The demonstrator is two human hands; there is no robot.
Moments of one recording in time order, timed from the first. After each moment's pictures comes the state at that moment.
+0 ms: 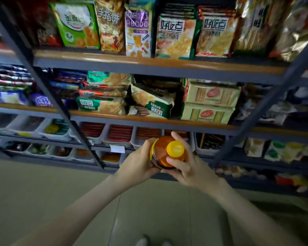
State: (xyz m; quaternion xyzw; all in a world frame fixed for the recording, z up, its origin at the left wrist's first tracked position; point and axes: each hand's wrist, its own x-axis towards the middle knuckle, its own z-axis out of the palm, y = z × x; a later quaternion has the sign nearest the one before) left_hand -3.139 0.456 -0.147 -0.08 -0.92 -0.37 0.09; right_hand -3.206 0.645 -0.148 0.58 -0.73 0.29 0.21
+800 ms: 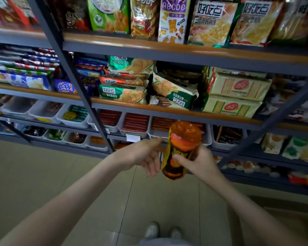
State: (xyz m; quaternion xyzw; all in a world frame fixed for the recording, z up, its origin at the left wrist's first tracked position) left_hand -3.111 0.385 -0.110 0.12 -0.74 -0.60 -0.28; right_hand -3.156 0.580 -0.149 0.20 -0.81 0.53 -0.13
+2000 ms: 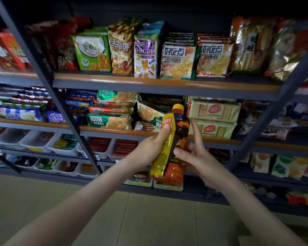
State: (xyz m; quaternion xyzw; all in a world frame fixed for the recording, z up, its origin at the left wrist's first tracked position) left_hand -3.168 0.466 -0.049 0.10 -0.80 -0.58 -0.10; right_hand -3.199 0.636 -0.067 0.20 -0.62 0.71 -0.26
